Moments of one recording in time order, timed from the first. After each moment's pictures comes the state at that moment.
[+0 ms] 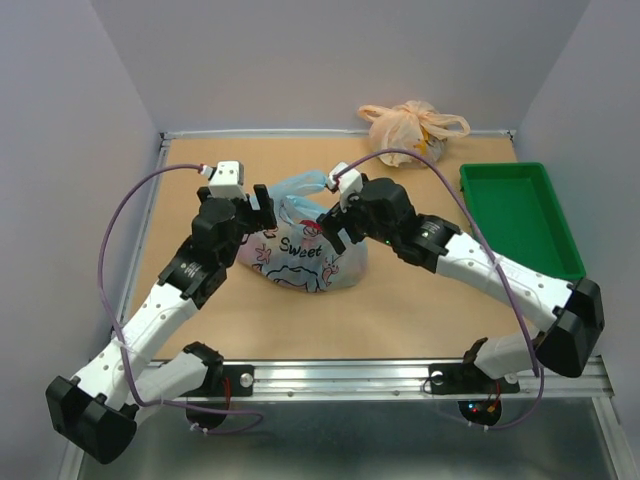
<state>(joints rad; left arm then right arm) -0.52 0.90 0.87 -0.17 -0.34 -0.26 0.85 1.35 1.22 -0.29 0.09 -0.06</state>
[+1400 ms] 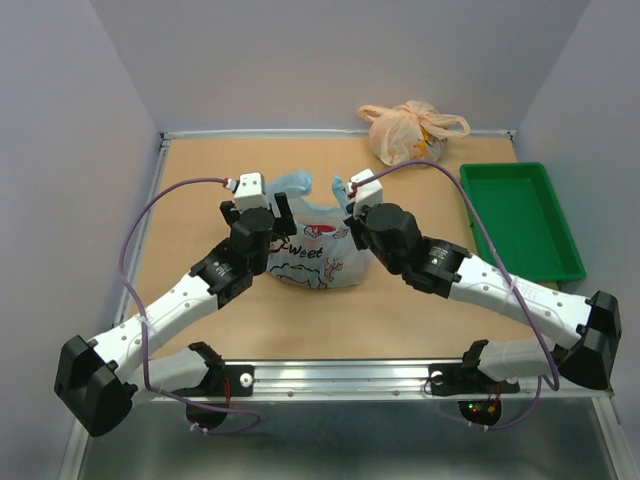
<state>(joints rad) -0.72 1.03 0.78 -0.08 -0.65 -0.41 0.99 1.26 1.12 -0.19 0.55 0.03</state>
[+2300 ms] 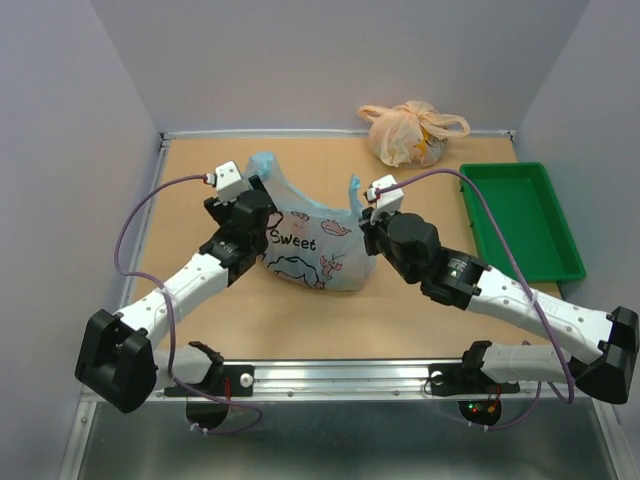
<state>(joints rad) -0.57 1.20 0.82 -0.01 -0.85 -0.55 0.99 1.13 1.01 -0.15 0.54 0.09</state>
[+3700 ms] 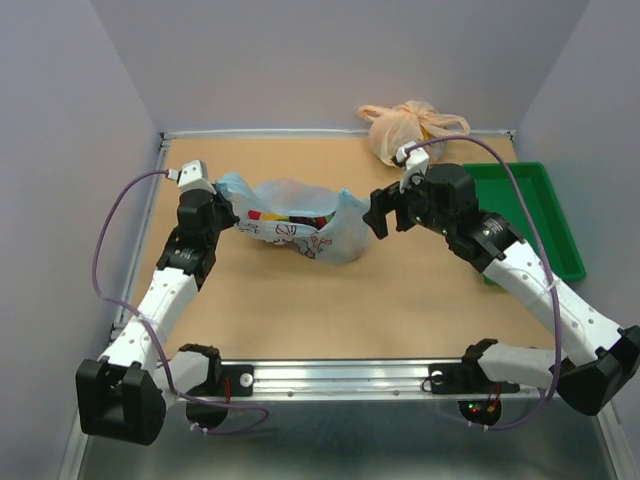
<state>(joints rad) -0.19 1.03 0.75 -0.07 -0.19 -0.44 0.61 1.13 1.14 -0.41 -0.06 0.08</state>
